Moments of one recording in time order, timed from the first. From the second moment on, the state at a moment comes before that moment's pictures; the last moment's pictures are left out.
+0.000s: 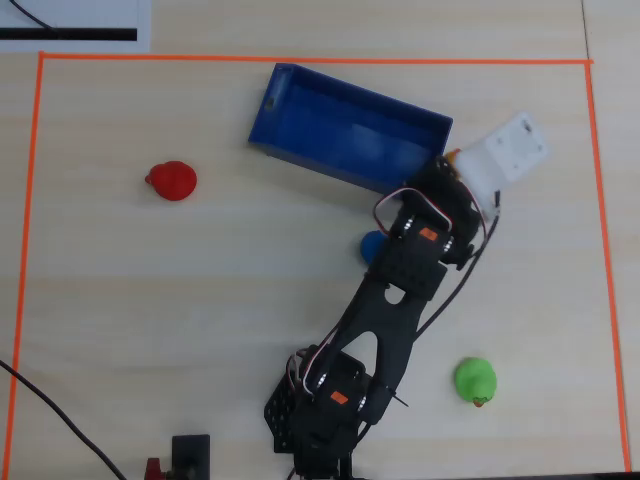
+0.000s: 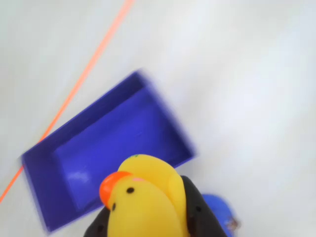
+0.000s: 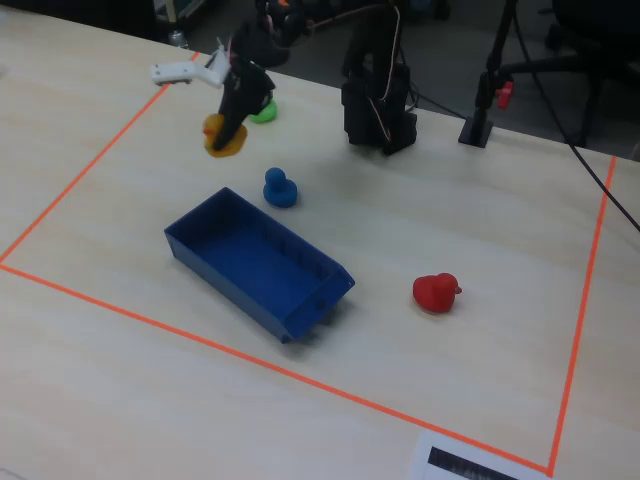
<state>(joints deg) 31.0 114.1 104.3 52.9 -61.1</state>
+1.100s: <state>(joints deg) 14.2 83.1 100.5 33.4 -64.7</state>
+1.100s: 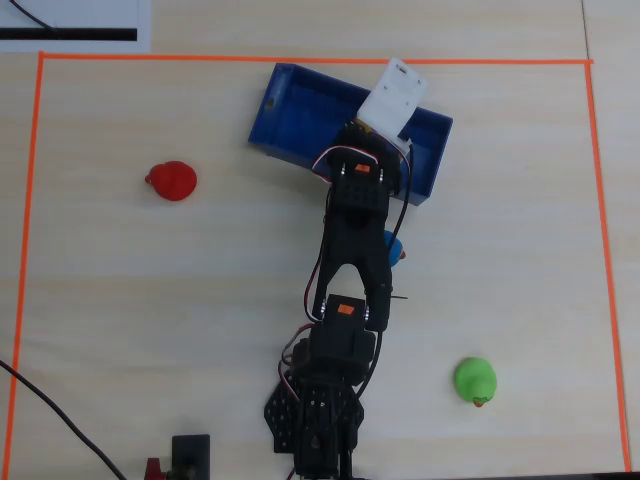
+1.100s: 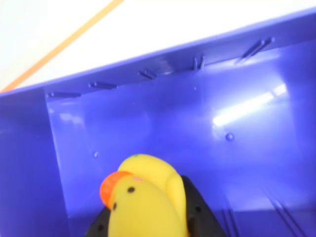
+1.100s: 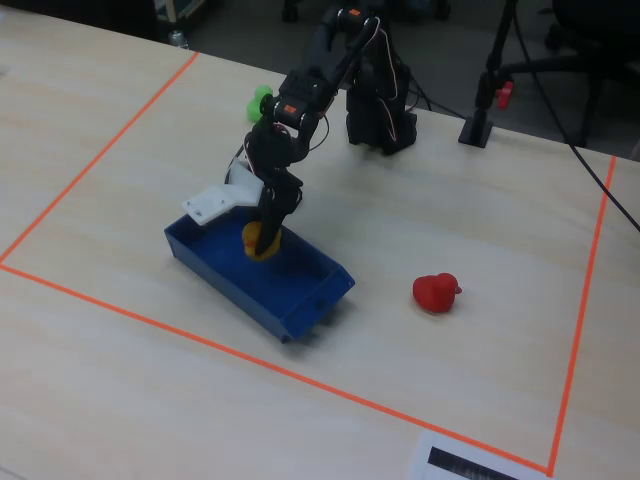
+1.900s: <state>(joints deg) 18.5 87.0 100.5 33.8 -67.8</state>
